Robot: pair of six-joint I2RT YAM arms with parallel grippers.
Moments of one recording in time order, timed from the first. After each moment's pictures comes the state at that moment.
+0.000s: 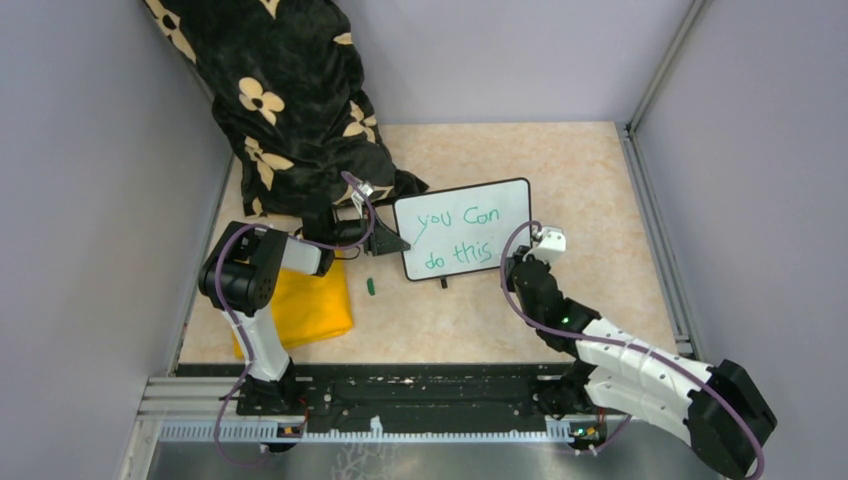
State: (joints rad) left arm -0.27 1.88 0.72 0.99 1.13 -0.56; right arm 0.75 0.86 0.34 0.10 0.63 0.58
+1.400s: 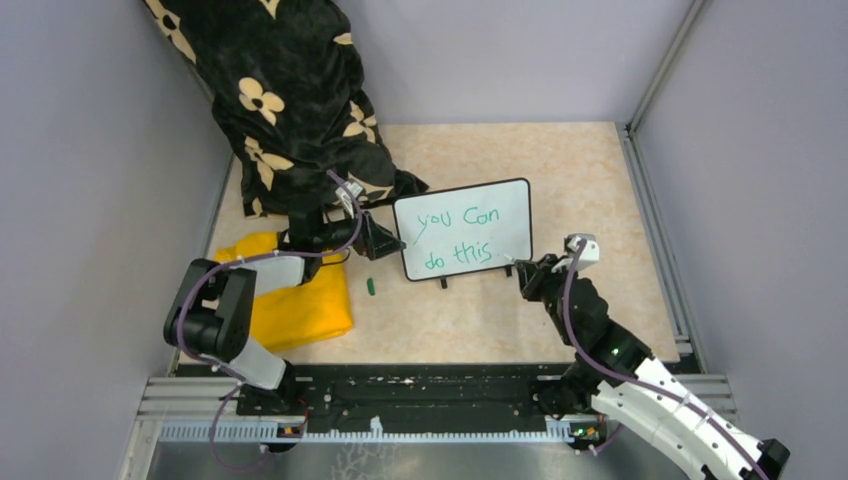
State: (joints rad) left arm -0.27 1.60 0.64 0.69 0.92 -0.40; right arm 0.74 0.38 0.38 -0.23 0.49 0.53
